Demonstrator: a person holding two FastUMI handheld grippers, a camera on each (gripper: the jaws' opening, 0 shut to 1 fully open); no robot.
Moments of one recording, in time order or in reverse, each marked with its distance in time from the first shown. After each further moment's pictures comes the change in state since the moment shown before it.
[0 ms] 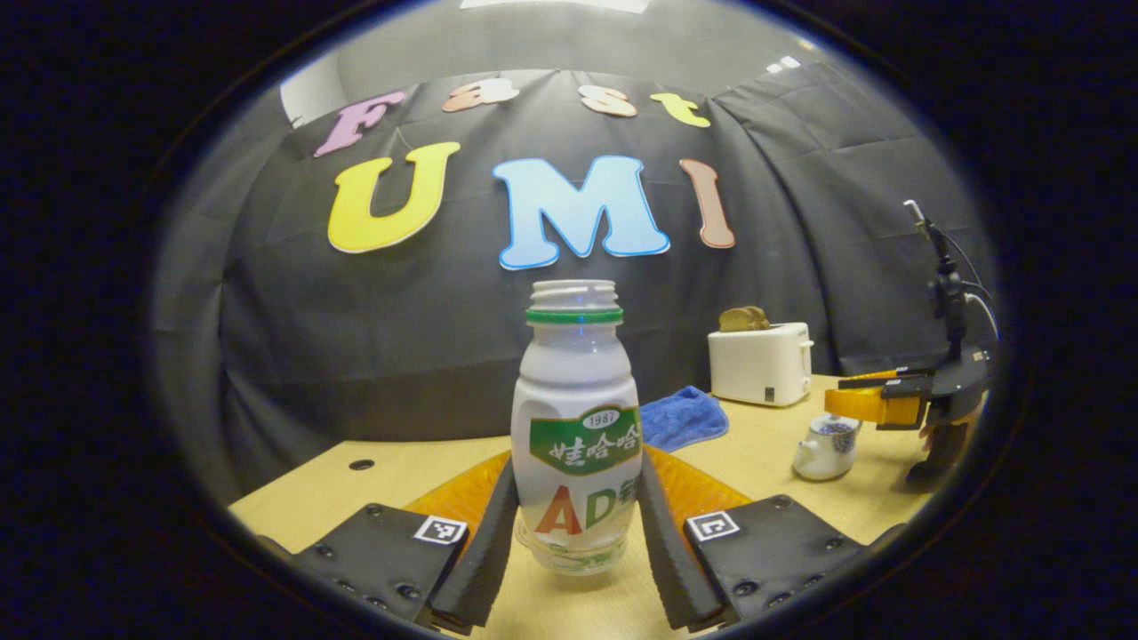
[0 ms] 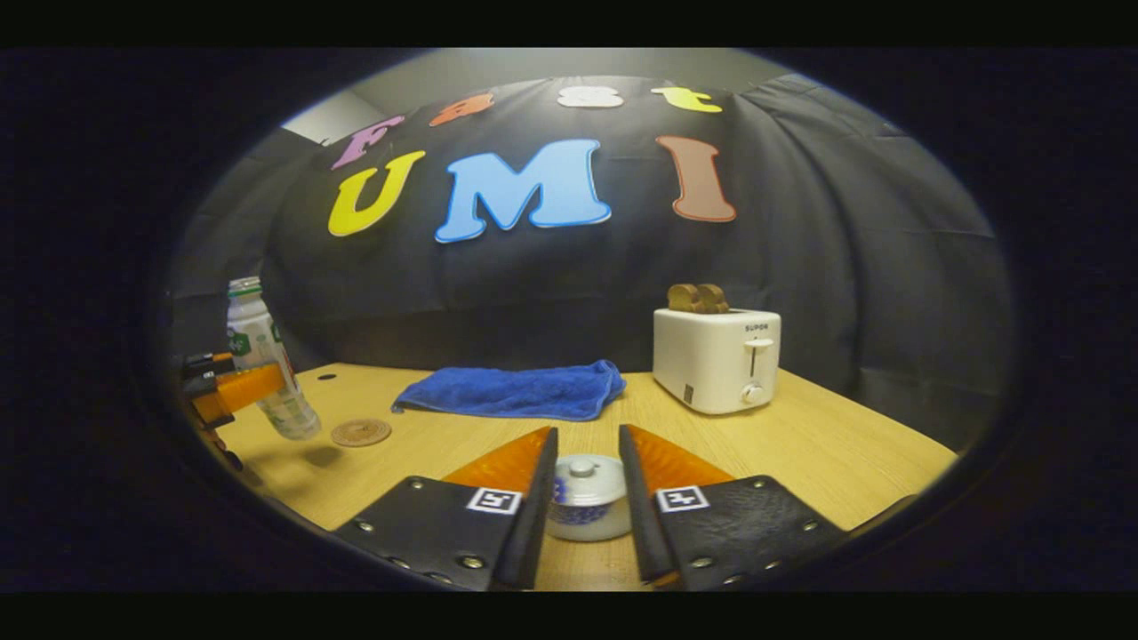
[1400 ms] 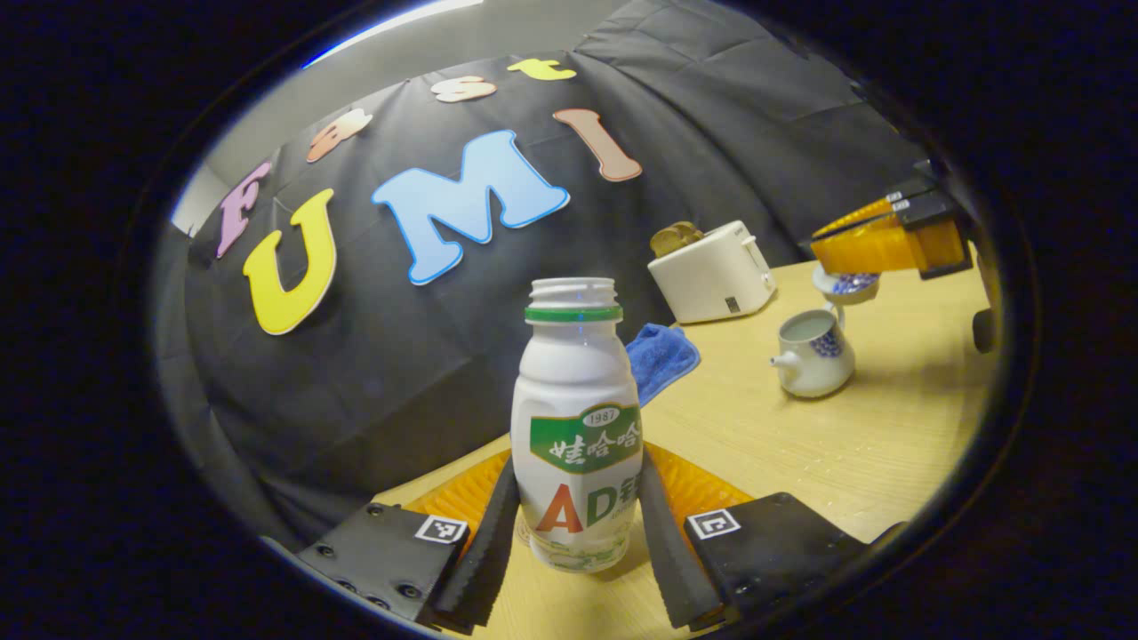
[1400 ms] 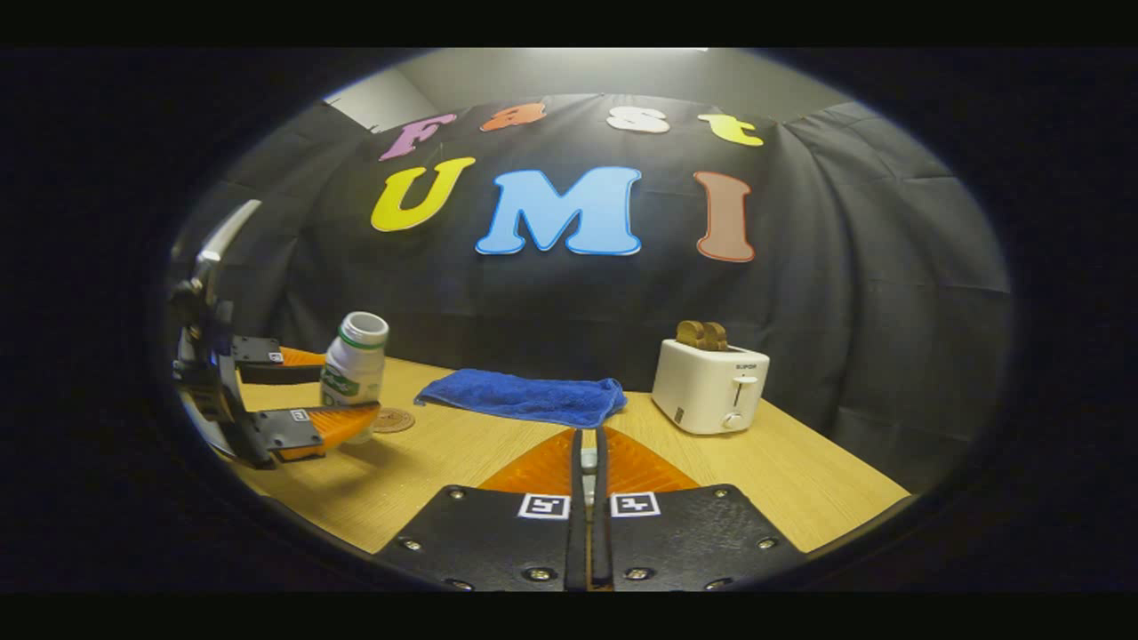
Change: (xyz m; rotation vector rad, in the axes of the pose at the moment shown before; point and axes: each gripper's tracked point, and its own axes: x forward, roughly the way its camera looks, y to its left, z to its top) left arm 0.010 -0.064 -0.008 0.398 0.073 -0.084; right arm -0.030 0.010 0.008 -0.137 0.023 0.023
